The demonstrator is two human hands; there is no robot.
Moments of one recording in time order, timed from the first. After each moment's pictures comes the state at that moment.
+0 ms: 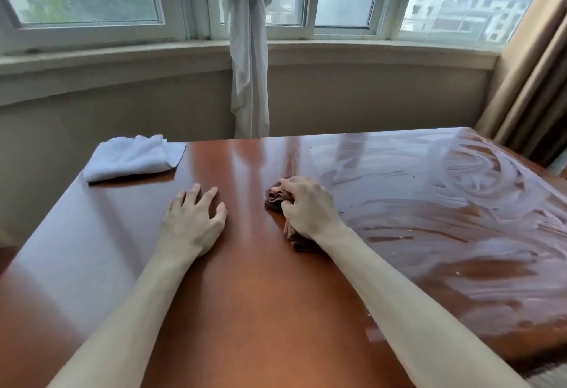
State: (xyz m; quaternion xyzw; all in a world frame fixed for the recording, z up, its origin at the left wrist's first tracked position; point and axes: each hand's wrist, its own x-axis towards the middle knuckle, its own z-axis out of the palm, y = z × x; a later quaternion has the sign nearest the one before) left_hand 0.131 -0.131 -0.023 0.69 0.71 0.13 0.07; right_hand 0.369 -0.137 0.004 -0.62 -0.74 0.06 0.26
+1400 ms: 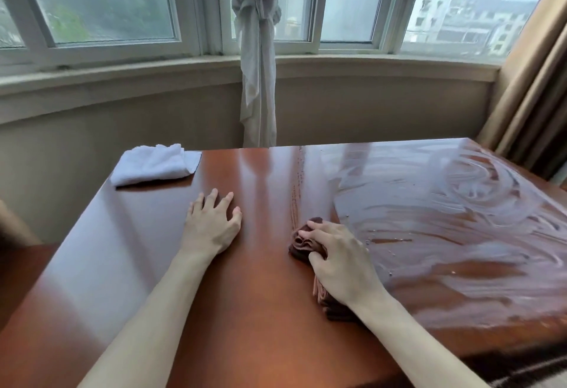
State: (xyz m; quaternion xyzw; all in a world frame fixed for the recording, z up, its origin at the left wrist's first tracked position) left_hand 0.131 -0.138 -0.017 0.69 0.70 0.13 0.09; right_hand 0.380 -0.251 -0.001 -0.64 -0.72 0.07 0.26
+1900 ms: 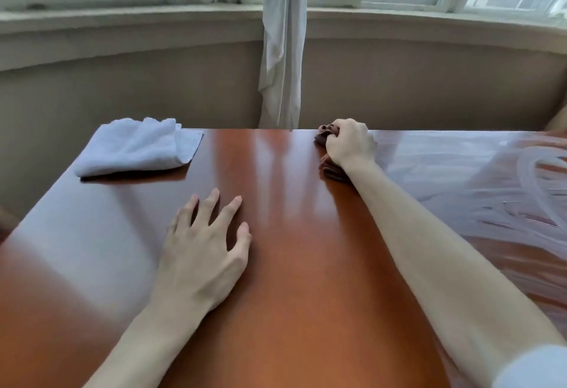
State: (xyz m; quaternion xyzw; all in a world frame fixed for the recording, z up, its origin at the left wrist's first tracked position) left_hand 0.132 -0.127 -0.027 0.69 0.71 0.15 0.04; right_hand 0.380 0.071 0.011 -0.74 -0.62 0.02 0.25
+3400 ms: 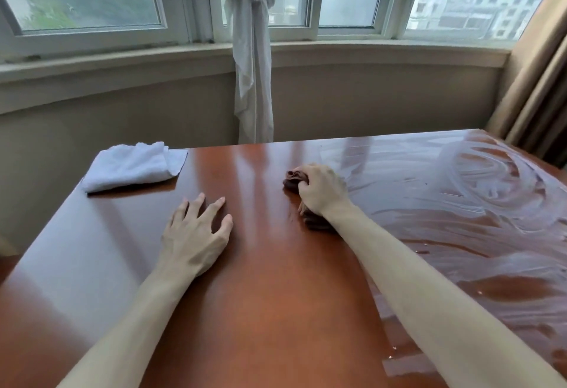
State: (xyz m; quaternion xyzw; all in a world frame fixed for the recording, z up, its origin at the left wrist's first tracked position) left_hand 0.129 -0.134 -0.020 0.70 0.69 0.14 0.08; right_hand 0.391 -0.063 0.006 -0.69 -0.69 0.06 0.22
